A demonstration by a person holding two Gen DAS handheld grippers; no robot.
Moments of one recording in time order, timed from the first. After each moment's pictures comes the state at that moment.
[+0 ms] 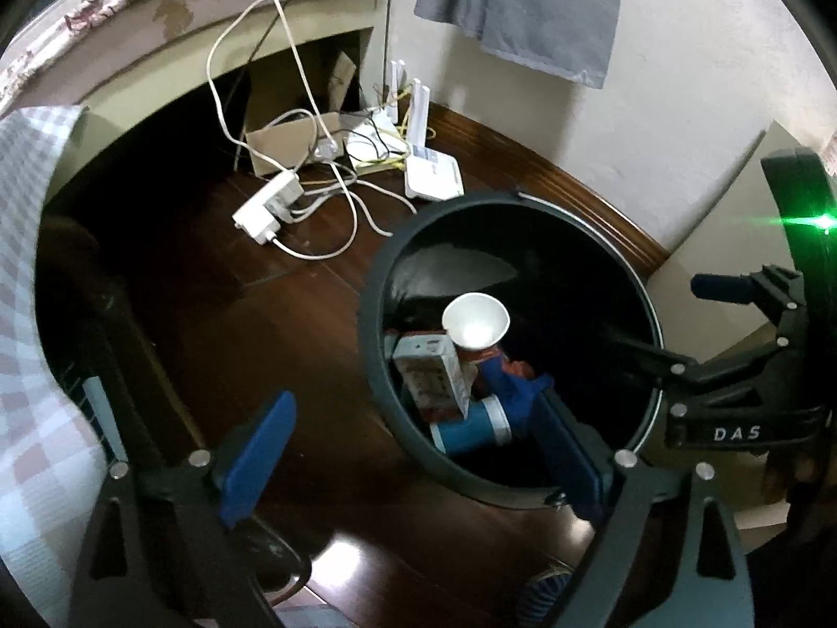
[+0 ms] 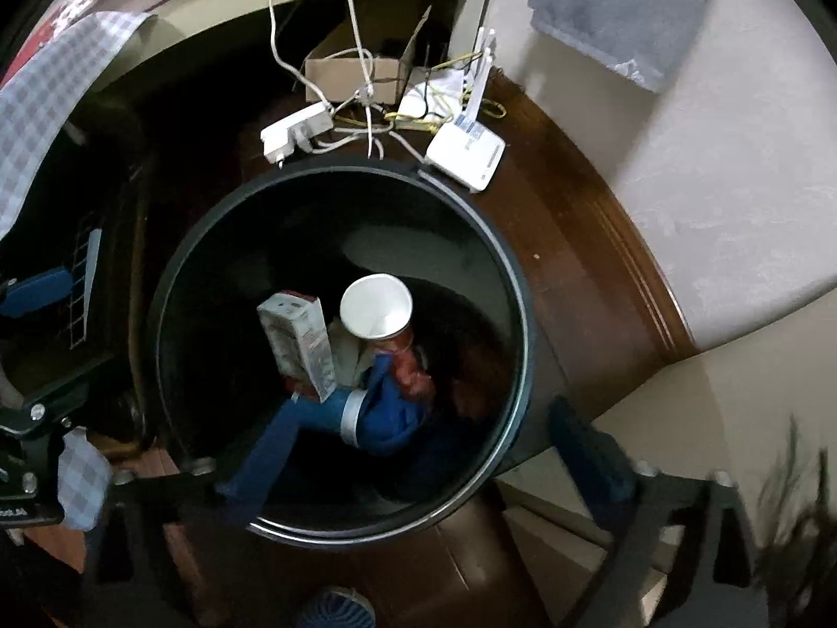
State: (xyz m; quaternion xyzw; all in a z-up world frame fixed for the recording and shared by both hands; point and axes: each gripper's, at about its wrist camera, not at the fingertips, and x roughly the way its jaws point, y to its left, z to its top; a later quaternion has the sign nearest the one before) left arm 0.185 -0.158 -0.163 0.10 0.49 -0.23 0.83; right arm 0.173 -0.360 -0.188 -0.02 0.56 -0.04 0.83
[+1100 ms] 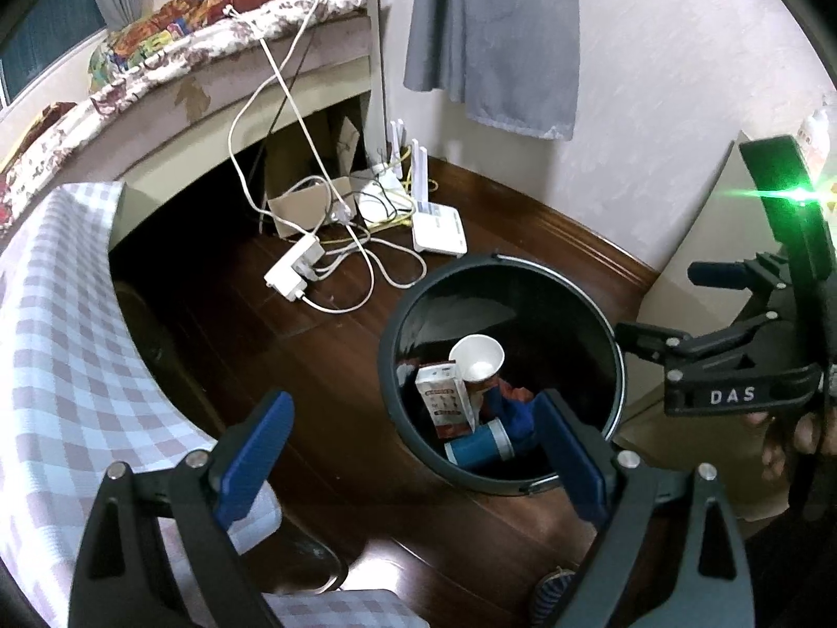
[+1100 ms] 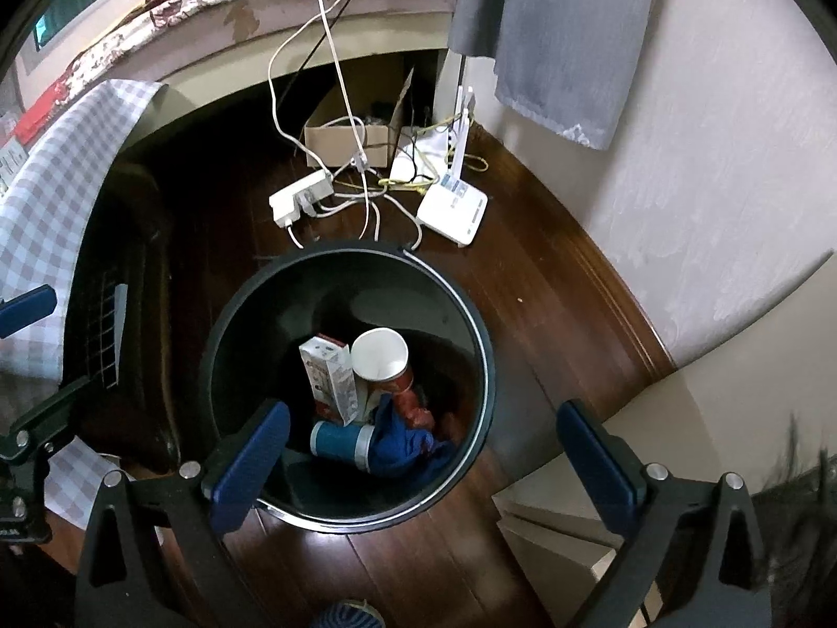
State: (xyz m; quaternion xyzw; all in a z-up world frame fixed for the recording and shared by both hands) left arm 0.159 -0.154 -0.095 0.13 0.44 -0.22 0.86; right arm 0.148 -0.367 -0.126 0.01 0.50 -0.05 0.86
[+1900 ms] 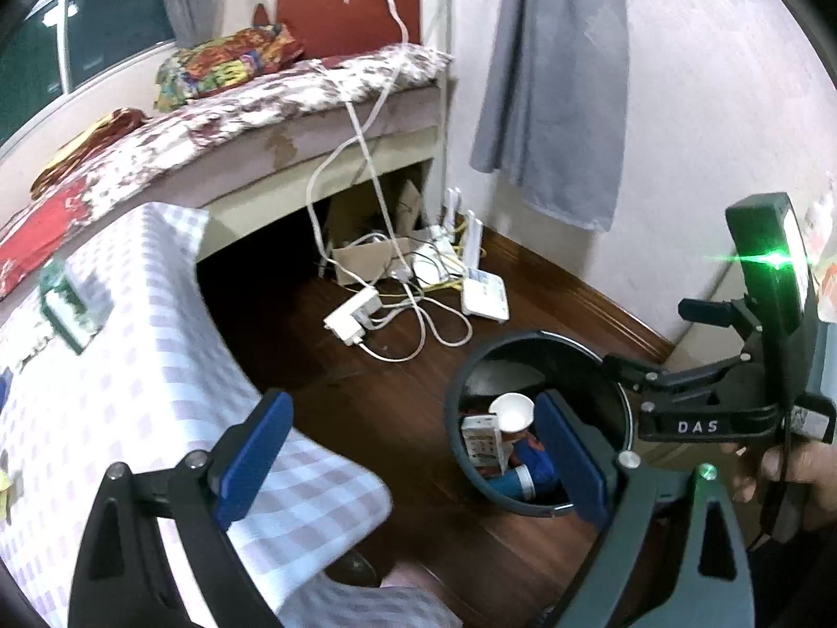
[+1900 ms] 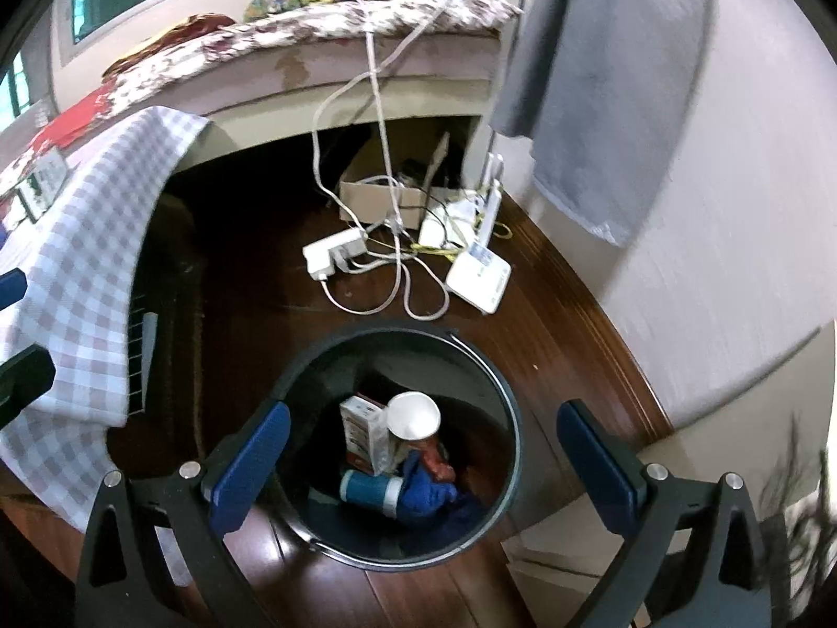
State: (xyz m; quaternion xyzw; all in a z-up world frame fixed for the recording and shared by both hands) left arm 0.153 -0.093 -0.035 0.07 0.37 -0.17 0.91; right arm 0.161 -0.312 -0.073 -0.04 0.44 -0.02 0.90
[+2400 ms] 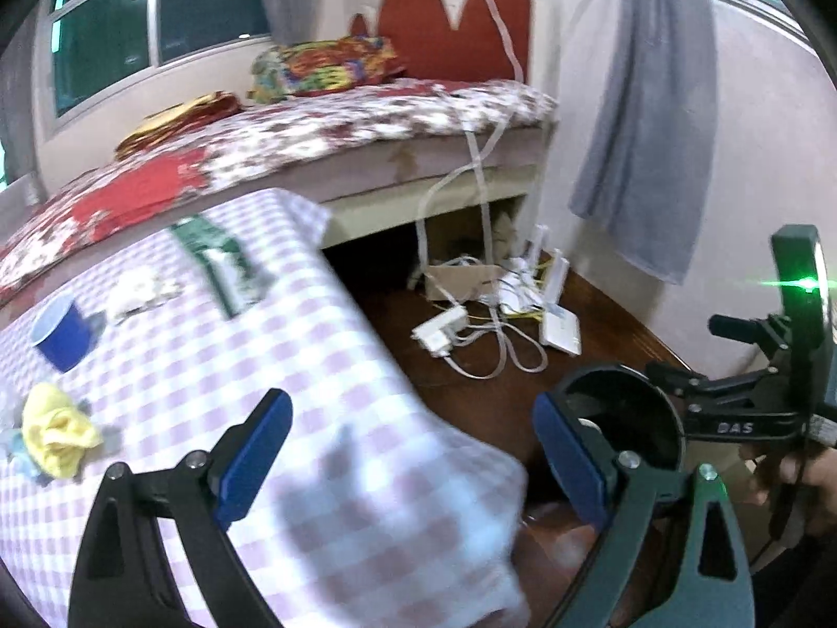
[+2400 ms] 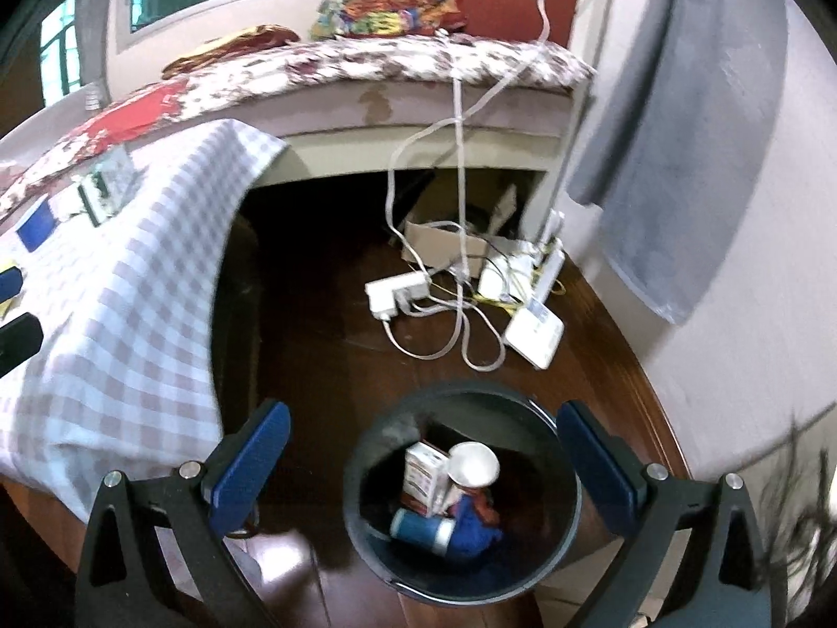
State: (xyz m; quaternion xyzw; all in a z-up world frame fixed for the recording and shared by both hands) left arm 0.144 0.004 -0.016 0.03 0.35 -0.07 0.93; right arm 0.176 -0.237 -0.044 -0.06 0.40 0.05 0.91
